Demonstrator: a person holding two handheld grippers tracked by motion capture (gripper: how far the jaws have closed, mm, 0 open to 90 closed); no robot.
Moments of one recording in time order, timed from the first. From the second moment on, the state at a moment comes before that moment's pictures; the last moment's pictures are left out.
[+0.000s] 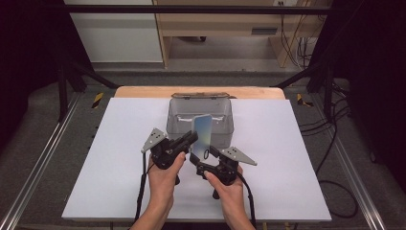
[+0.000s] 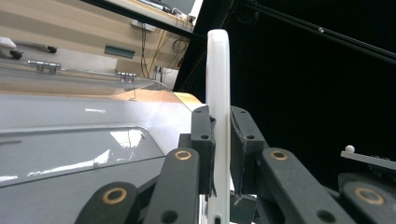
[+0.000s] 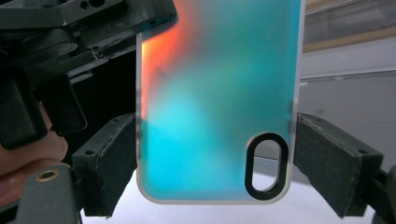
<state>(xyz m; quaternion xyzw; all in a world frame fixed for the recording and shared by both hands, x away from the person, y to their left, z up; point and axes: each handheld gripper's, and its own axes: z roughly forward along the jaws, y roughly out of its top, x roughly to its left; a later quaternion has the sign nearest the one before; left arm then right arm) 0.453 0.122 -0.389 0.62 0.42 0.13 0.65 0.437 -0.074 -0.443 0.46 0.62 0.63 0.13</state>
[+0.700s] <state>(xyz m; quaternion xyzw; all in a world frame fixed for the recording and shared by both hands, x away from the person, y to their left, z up) 0.462 0.148 -0.386 0.63 0.43 0.17 0.62 0.440 -0.093 -0.445 0.31 0.77 0.47 0.30</state>
